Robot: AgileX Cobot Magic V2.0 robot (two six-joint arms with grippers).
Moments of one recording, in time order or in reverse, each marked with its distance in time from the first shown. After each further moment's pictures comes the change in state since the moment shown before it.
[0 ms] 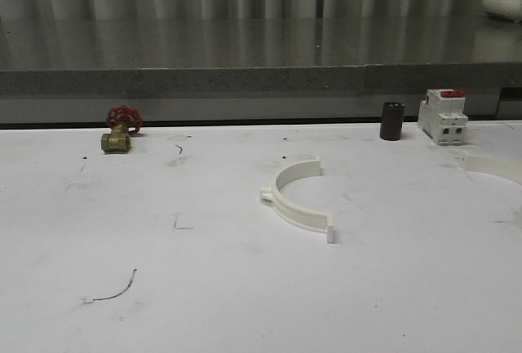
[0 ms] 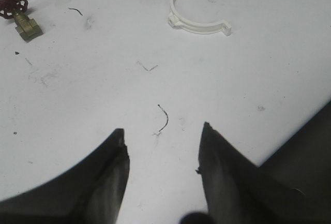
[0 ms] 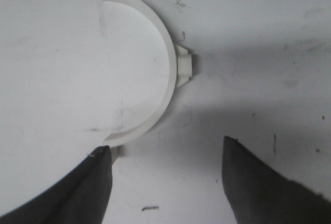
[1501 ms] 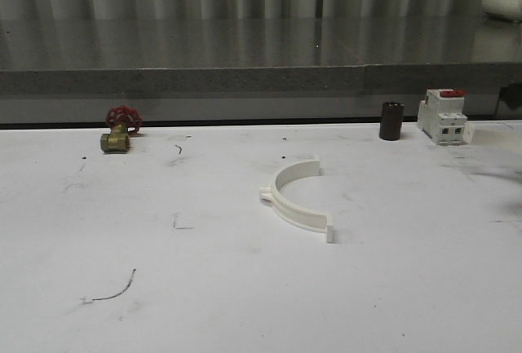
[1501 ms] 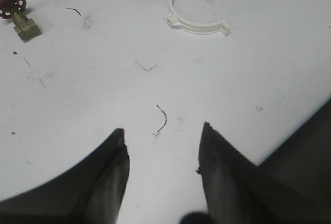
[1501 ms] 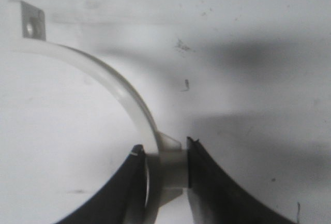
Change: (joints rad) left arm 0.000 0.000 0.000 -0.004 0.000 0.000; right arm 0.016 0.112 -0.021 0.035 -0.122 -0.030
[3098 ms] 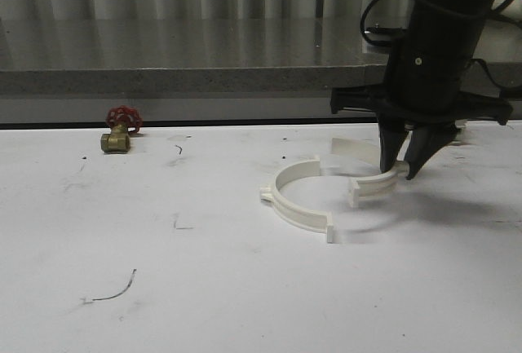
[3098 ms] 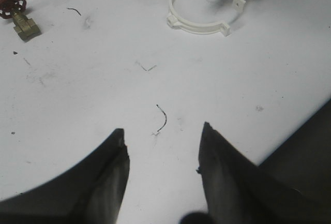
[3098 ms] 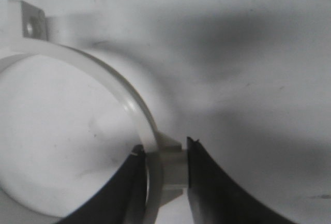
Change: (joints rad) left arm 0.000 0.000 0.000 -0.002 0.000 0.000; right arm 0.452 0.169 -0.179 -0.186 0.083 0.593
